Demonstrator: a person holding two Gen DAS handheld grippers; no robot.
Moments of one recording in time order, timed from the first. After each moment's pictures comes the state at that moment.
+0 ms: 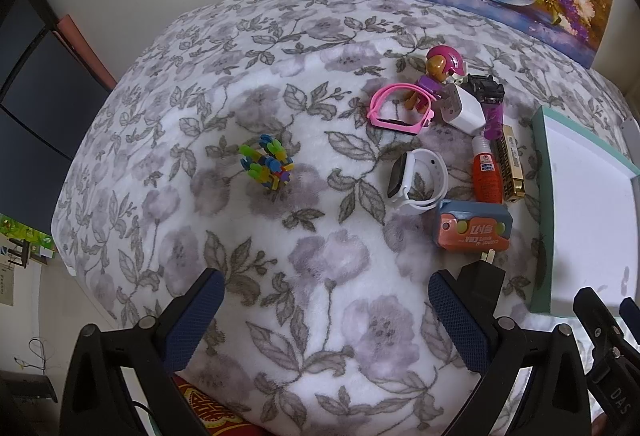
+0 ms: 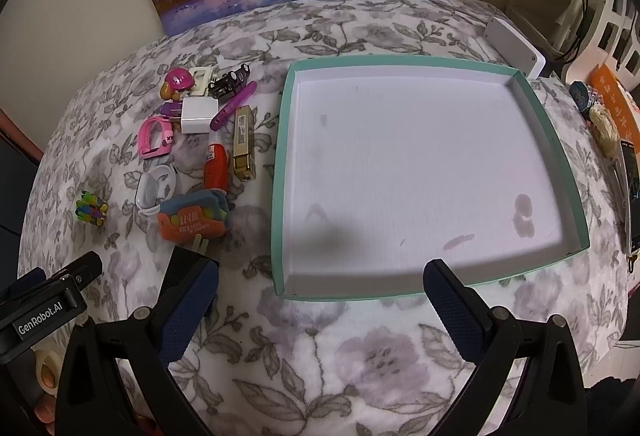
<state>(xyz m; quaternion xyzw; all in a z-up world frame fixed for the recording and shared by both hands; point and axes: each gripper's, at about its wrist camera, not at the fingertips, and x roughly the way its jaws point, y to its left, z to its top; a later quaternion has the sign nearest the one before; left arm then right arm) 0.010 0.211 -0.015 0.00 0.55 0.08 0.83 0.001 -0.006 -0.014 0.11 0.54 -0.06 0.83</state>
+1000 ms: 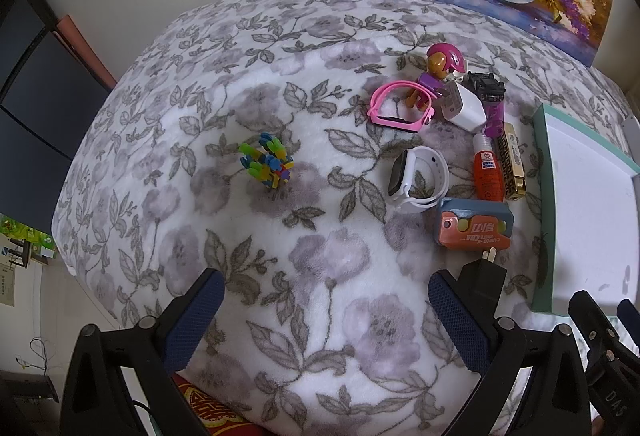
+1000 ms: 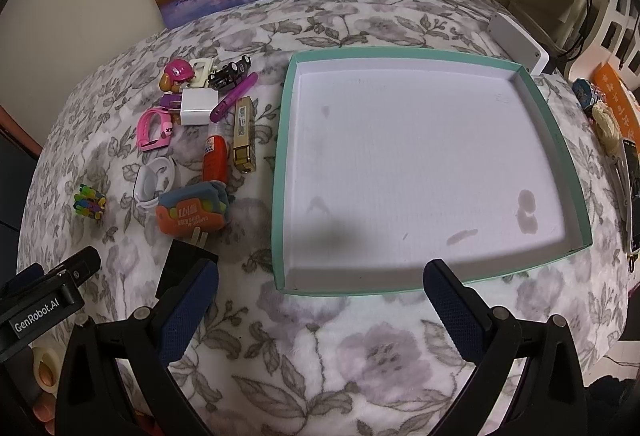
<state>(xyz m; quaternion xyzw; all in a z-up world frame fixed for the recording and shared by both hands) 0.010 0.212 -0.016 0.00 0.55 0.08 0.83 0.001 -0.006 -0.018 0.10 0.55 -0.06 0.83</state>
